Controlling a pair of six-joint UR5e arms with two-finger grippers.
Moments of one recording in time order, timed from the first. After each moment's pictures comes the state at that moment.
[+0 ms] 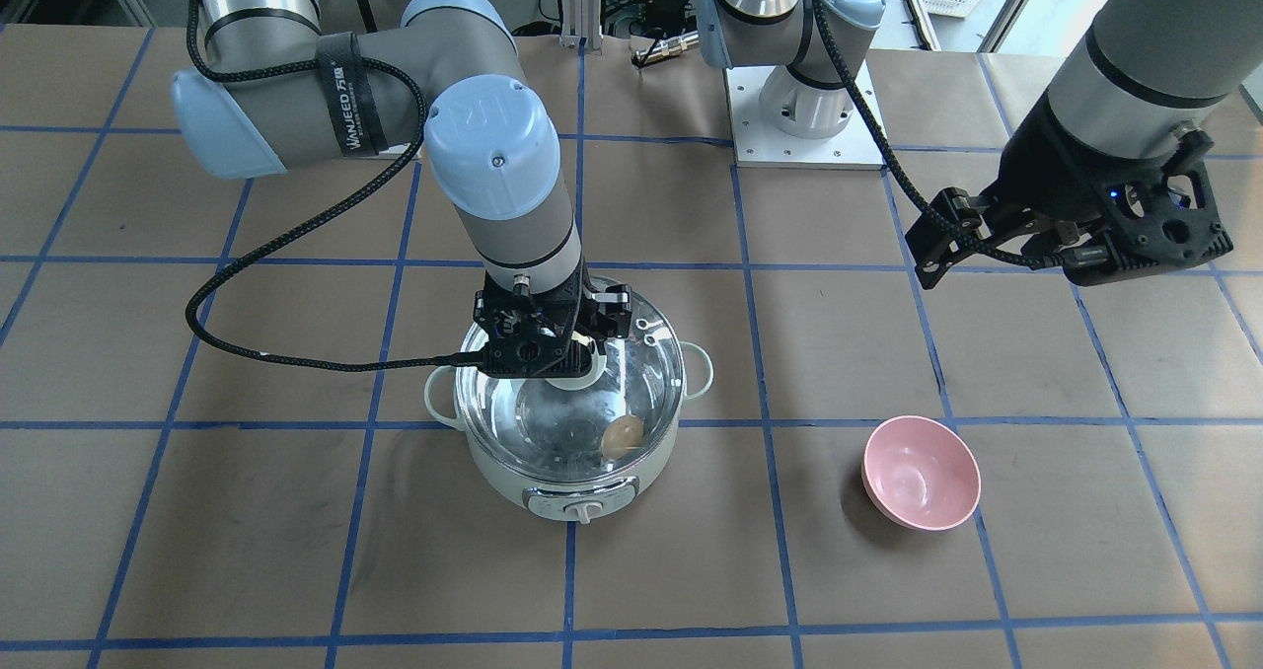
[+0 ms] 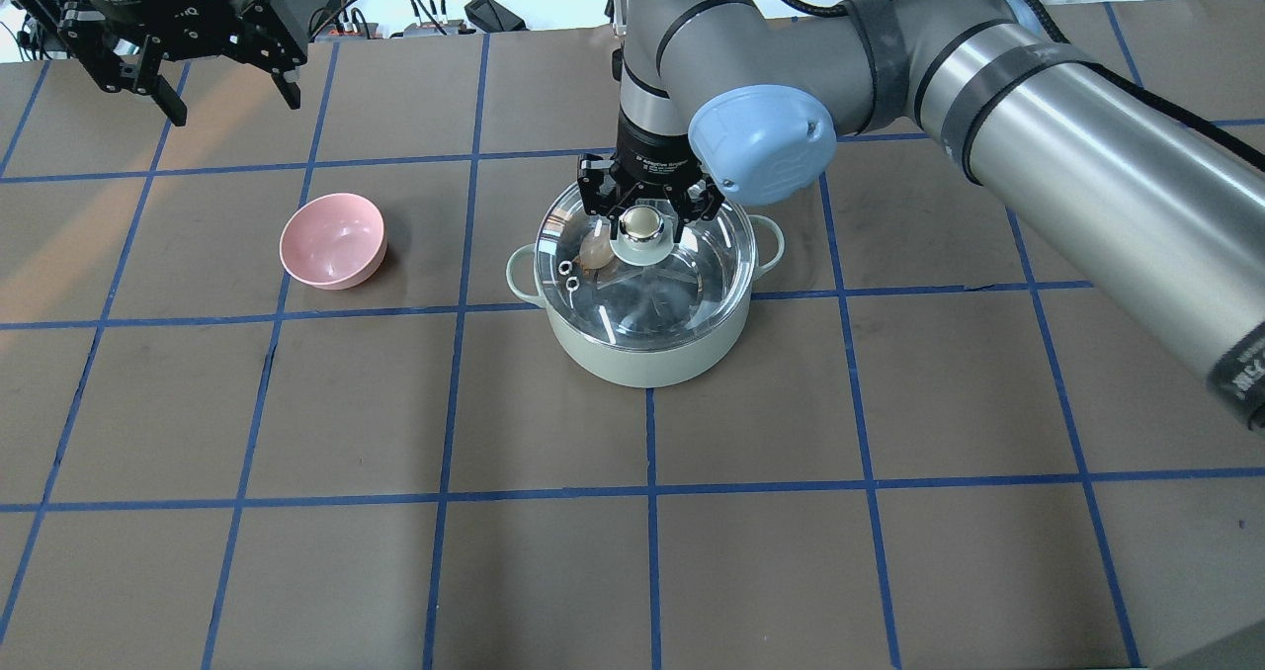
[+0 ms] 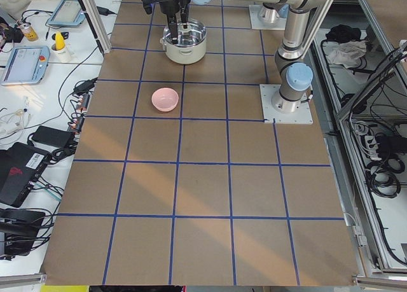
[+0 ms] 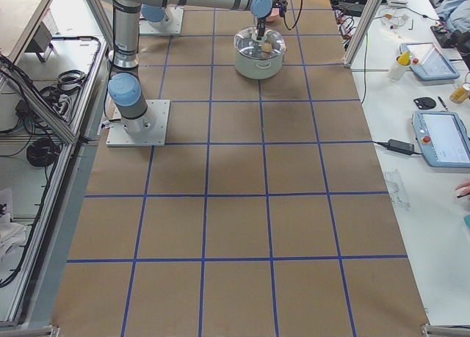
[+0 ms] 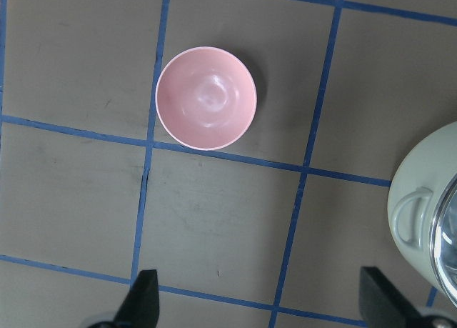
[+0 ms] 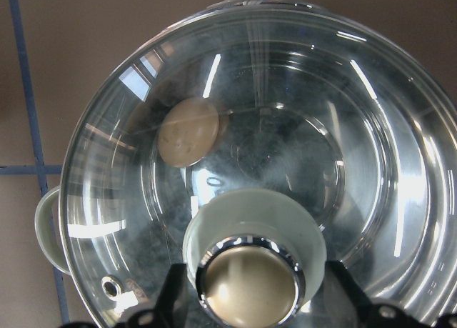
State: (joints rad) left arm -1.46 -1.74 -1.28 -1.72 1.63 -0.07; right arm 1.90 -1.20 1.47 -1.84 -1.43 0.36
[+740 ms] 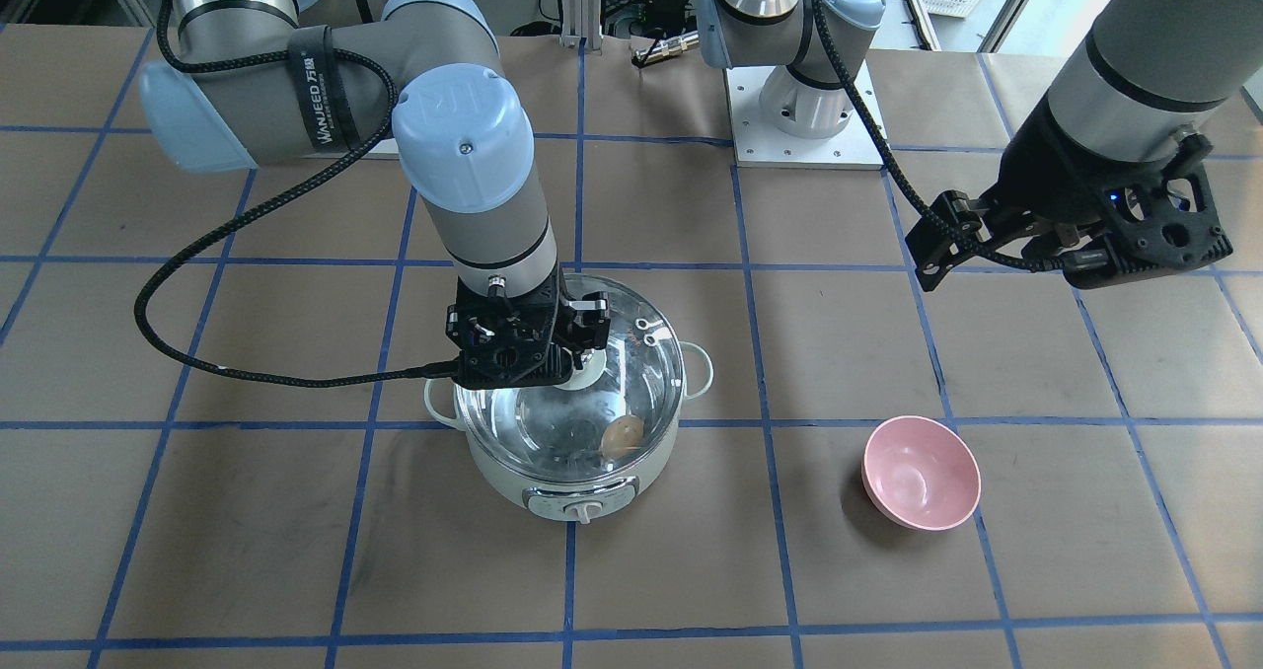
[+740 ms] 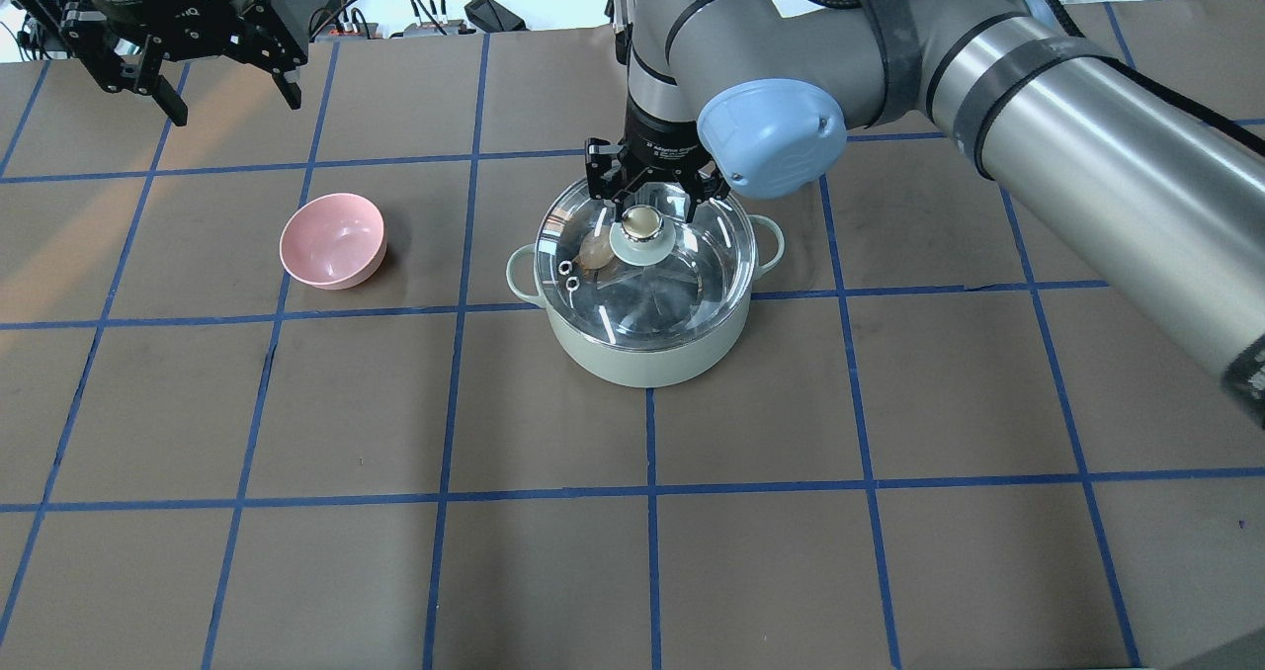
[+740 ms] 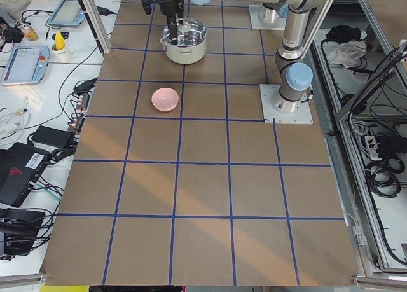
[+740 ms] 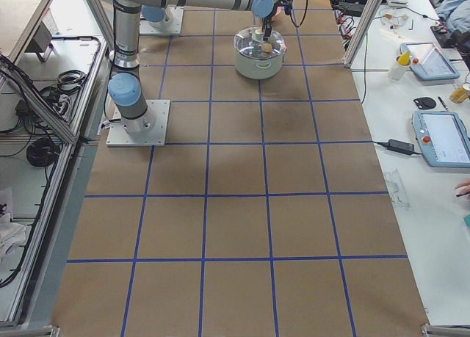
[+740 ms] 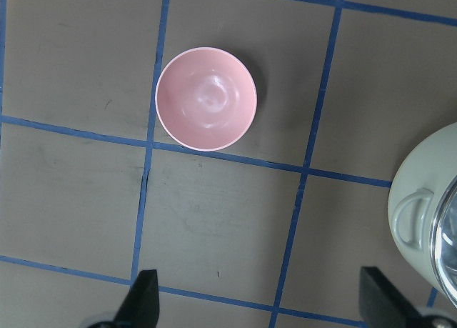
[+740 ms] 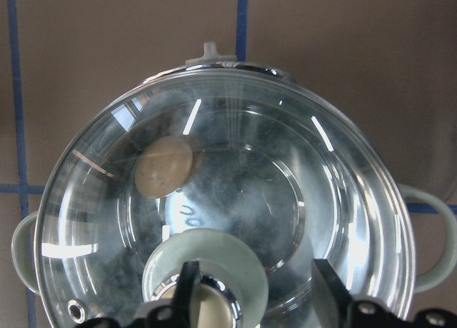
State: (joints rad) left arm -1.46 -1.75 -1.28 -1.72 1.63 -0.07; right arm 1.87 -1.21 1.46 -1.87 -1.47 0.27
